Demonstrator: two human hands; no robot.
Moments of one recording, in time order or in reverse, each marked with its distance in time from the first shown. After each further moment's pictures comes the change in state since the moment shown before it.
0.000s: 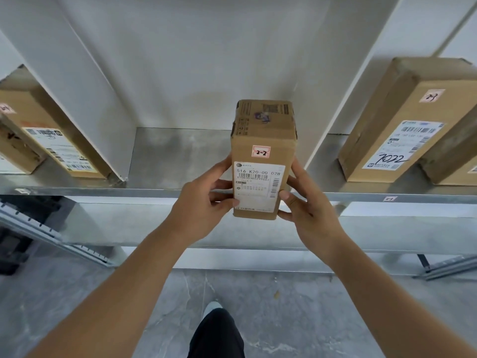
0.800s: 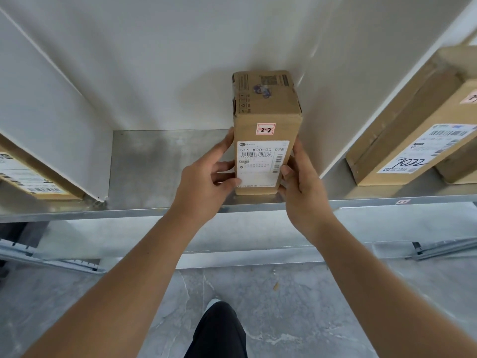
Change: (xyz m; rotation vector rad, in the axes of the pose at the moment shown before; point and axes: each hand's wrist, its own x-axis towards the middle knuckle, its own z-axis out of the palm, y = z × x) left_hand 0.089 -0.024 -0.002 0.000 0.065 0.085; right_hand 0.090 0.025 0.006 -0.166 0.221 -0.010
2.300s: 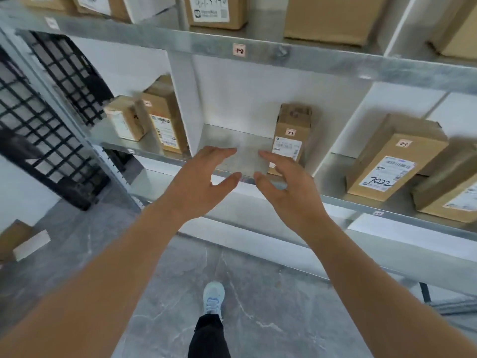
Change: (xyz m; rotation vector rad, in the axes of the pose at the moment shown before) left_hand -0.223 0.174 -0.090 0.406 0.223 -0.005; right_hand -0.167 -0.215 -0.004 -0.338 -0.271 -0.151
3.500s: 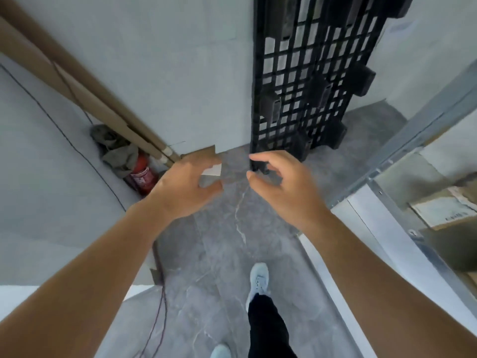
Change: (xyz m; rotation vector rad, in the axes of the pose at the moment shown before) left_hand -0.252 -0.460 -0.459 0.163 0.348 -0.816; right_hand 0.111 -0.357 0.640 0.113 -0.817 -0.513
